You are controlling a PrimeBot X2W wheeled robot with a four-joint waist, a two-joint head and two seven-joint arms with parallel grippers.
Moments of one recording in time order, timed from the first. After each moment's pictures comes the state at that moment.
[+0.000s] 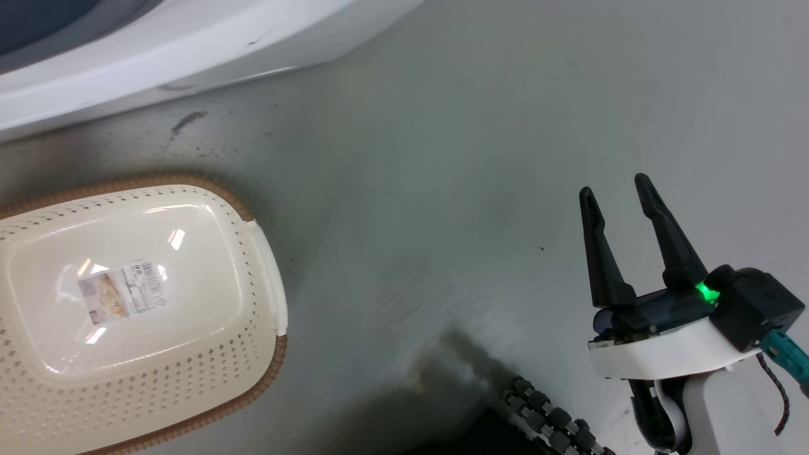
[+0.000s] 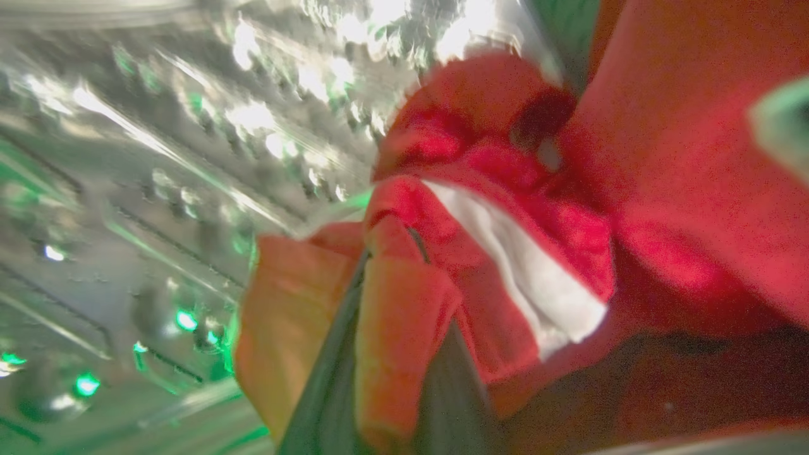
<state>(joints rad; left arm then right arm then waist) -1.56 0.80 -0.55 0.80 -0.18 -0.11 0.65 -0.19 -0.05 0.15 -0.04 0.21 0.13 -0.26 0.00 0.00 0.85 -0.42</state>
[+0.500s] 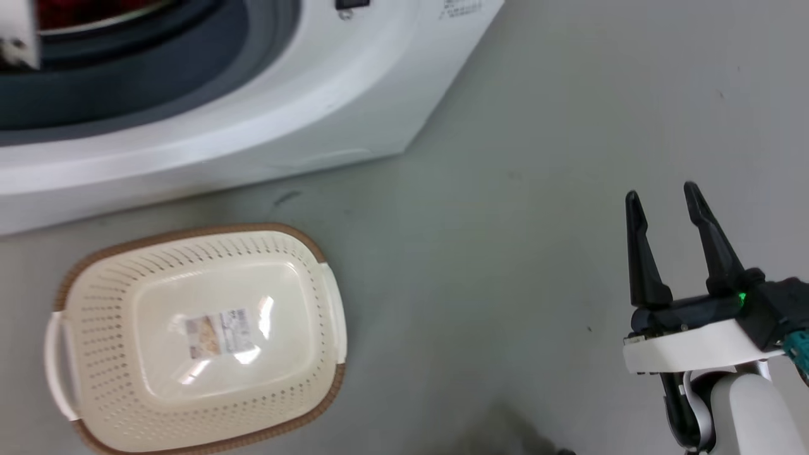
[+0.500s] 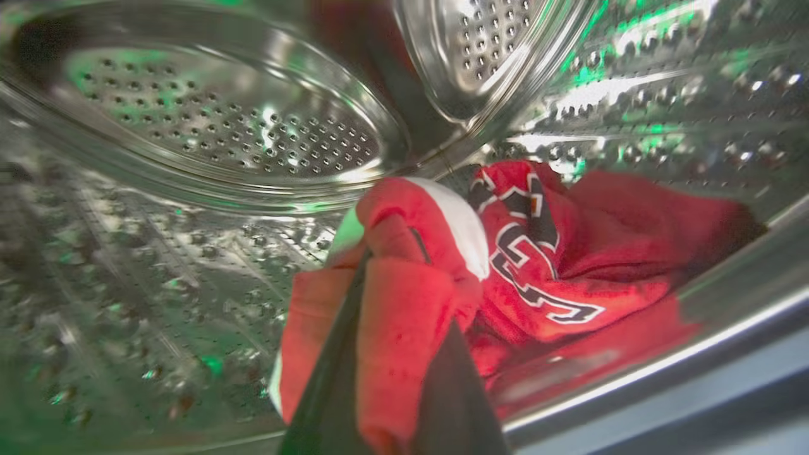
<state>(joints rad) -1.29 0.60 -0.51 0.91 -0.30 -0.03 0.00 -0.18 -0.05 0.02 0.00 0.10 0.13 -0.26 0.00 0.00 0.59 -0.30</state>
